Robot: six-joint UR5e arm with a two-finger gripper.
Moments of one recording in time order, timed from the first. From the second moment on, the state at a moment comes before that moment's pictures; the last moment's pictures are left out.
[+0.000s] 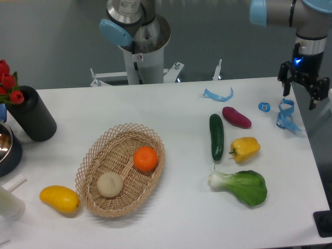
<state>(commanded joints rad) 3.15 -1.86 -1.76 -0.81 1.23 2.09</state>
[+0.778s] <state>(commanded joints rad) 3.05 -1.88 -1.78 -0.80 1.23 1.86</state>
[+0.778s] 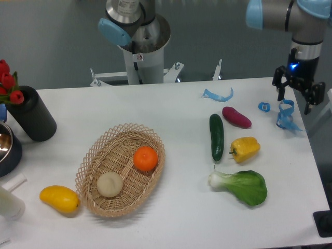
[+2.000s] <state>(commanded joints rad) 2.85 -2.02 -1.81 -0.77 1.41 1.80</state>
